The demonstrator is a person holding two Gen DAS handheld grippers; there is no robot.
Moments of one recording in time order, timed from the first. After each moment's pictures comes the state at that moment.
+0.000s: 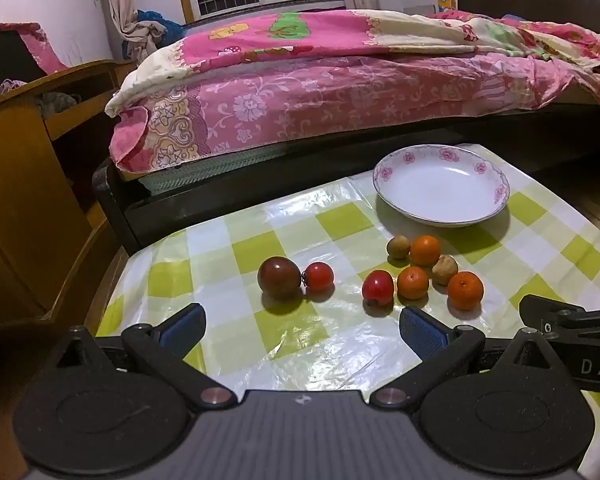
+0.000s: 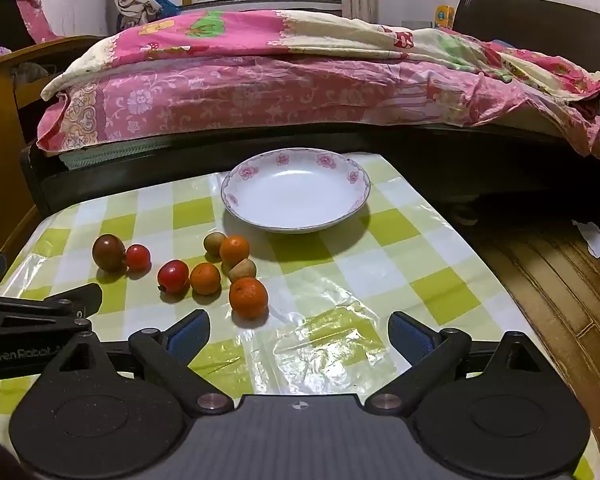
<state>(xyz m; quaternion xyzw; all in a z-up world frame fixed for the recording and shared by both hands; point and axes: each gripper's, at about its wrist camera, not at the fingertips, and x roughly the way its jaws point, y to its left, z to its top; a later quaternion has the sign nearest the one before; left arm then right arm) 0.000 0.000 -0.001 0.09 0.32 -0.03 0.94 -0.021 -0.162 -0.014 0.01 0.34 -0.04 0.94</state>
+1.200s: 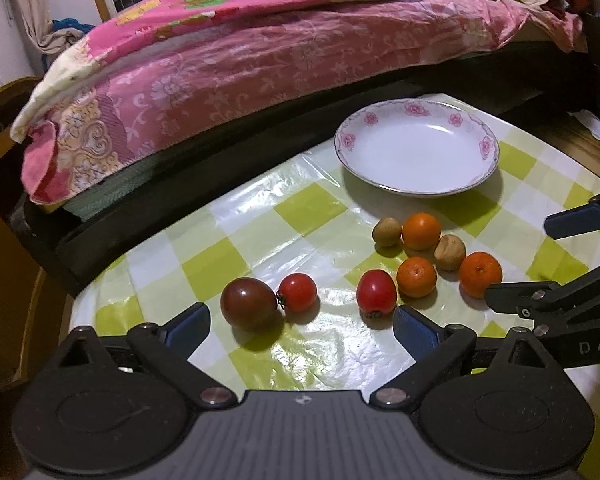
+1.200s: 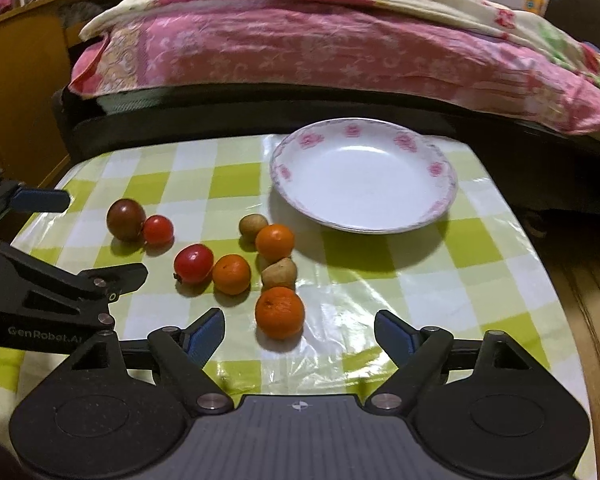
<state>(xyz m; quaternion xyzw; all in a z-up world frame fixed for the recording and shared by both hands) 0.075 0.000 -0.025 0.16 0.37 -0.13 0.90 0.051 -0.165 -0.033 -0.04 0.41 0.07 0.91</state>
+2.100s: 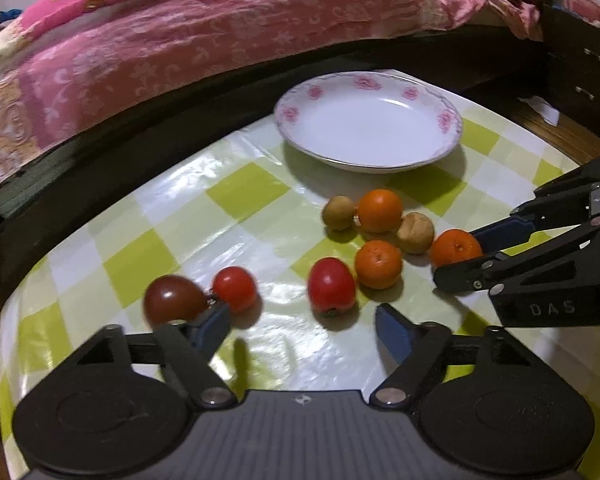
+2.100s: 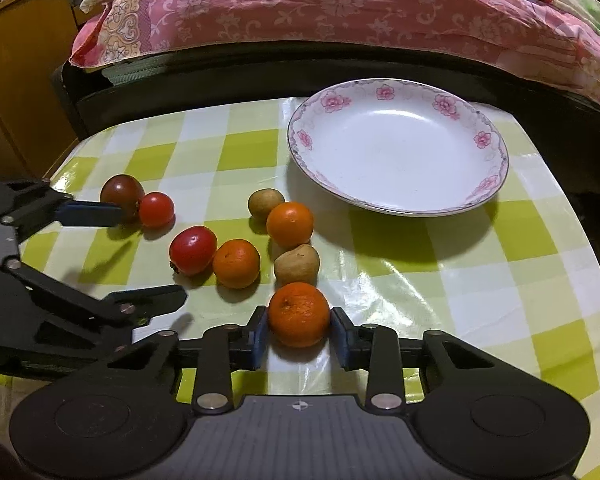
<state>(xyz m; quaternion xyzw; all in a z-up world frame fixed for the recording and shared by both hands) 0.098 -0.012 -0.057 0.15 0.40 -0.22 0.88 0.084 -0.166 -0.057 -0.03 0.45 0.11 0.88</state>
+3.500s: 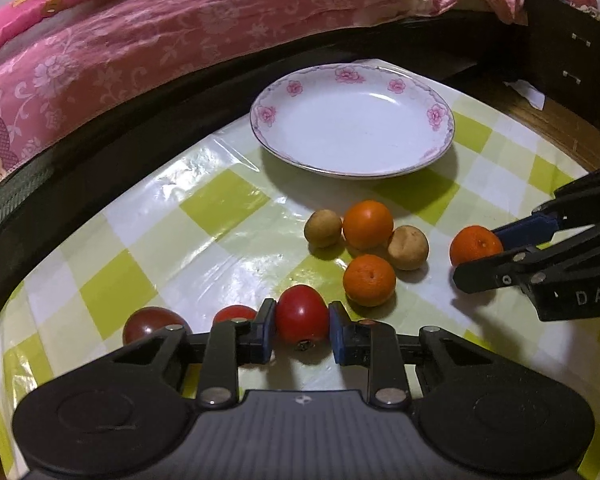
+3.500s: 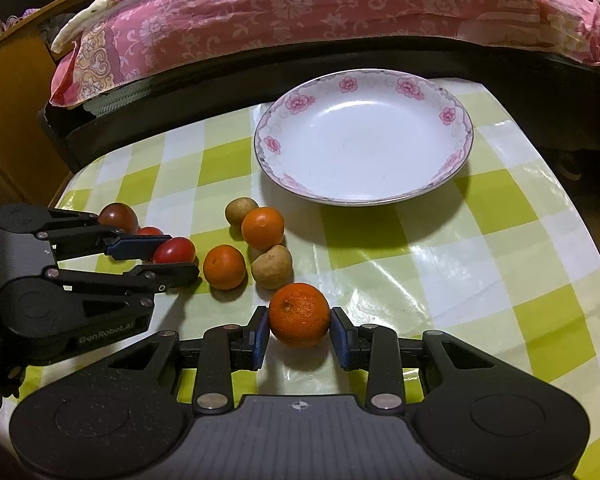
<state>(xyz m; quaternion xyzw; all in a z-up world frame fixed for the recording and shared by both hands) 0.117 -0.026 -0.056 0.16 0.42 -0.24 0.86 0.081 -0.189 -0.049 0.04 0.46 0.11 0.88</state>
